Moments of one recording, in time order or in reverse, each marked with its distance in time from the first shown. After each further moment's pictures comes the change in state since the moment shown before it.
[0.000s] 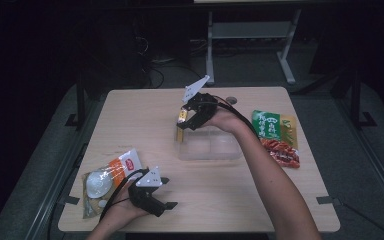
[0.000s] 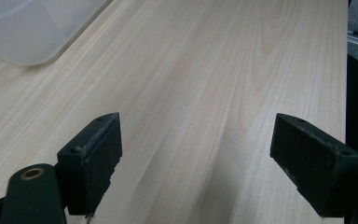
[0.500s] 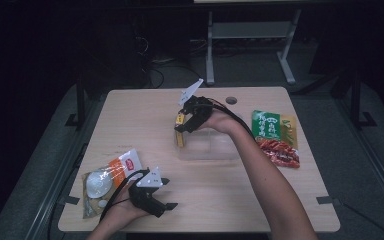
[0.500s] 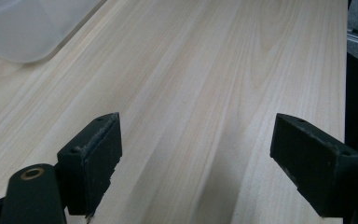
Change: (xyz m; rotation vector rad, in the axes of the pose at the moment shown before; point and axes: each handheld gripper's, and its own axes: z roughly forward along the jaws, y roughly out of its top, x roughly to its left) left arm -0.001 -0.001 0.001 0.007 -0.006 -0.003; right arm -0.004 -0.005 0.023 0.040 0.040 0.017
